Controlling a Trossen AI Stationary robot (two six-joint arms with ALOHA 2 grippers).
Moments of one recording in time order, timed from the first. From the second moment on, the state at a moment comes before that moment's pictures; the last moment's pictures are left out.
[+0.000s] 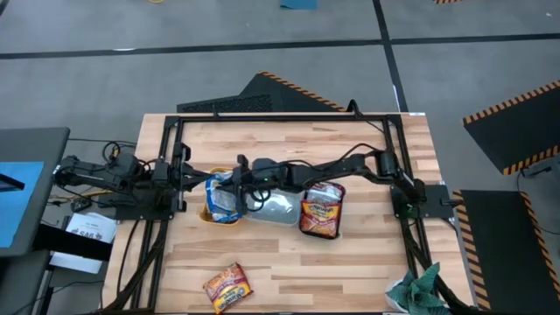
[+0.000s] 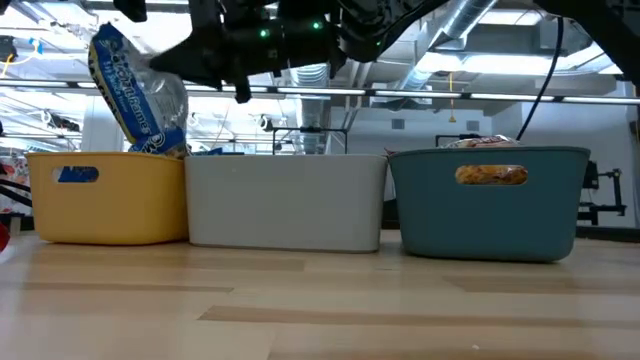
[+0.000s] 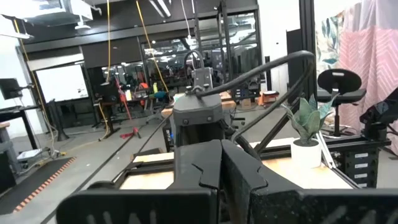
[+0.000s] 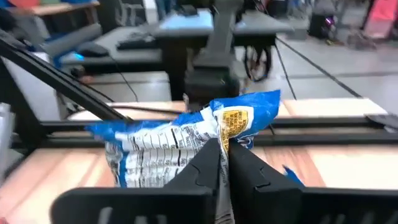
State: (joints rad) left arm -0.20 0.34 0.40 0.19 -0.25 0.18; right arm -0.01 2.22 1.67 0.41 -0.06 0.05
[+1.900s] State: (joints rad) left arm -0.20 0.66 0.40 0.26 -0.20 0.09; right arm 0.10 1.61 1.39 -0.85 0.19 0.15
